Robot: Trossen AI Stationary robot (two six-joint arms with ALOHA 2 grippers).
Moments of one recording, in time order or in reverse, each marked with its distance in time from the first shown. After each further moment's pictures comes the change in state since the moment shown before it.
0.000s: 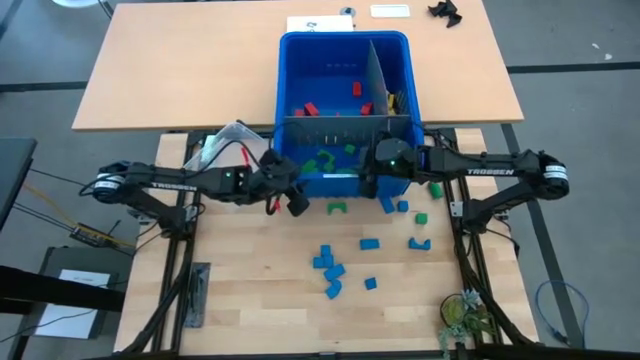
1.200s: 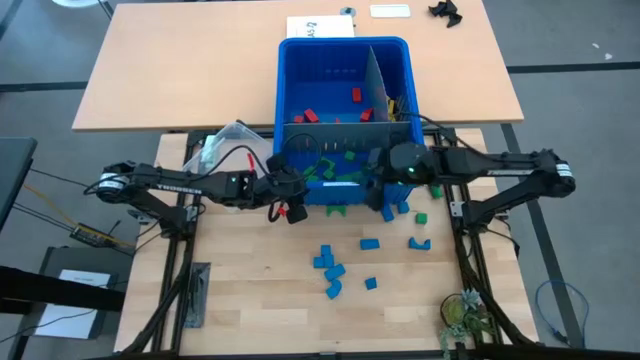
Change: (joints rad) left arm -0.006 0.028 -0.006 0.015 -0.013 0.232; right arm 0.171 -0.090 0.168 -0.195 -0.092 0.360
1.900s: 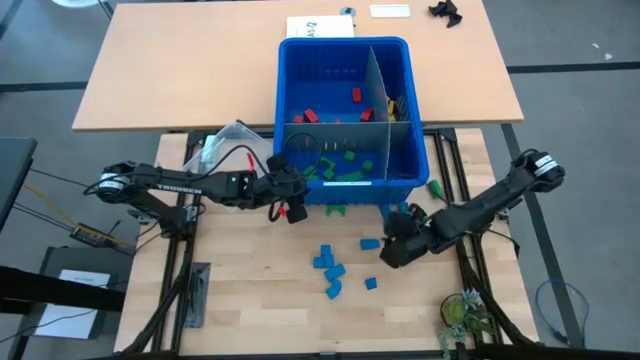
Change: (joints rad) left arm 0.000 -0.001 0.001 0.007 0.002 0.013; right arm 0.458 0.112 -0.404 -0.219 0.259 0.897
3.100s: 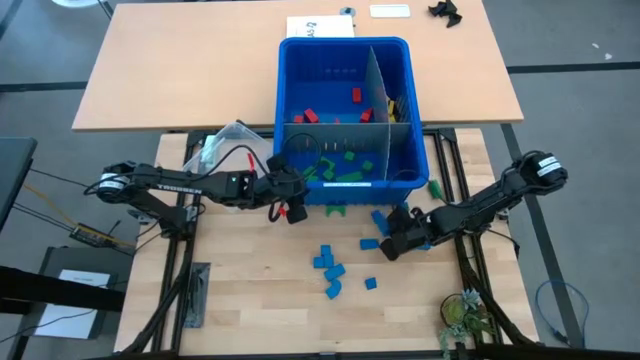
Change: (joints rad) left arm -0.001 0.000 0.001 0.001 0.005 0.005; right arm -0.101 -0.001 -0.289 0.356 -0.160 0.012
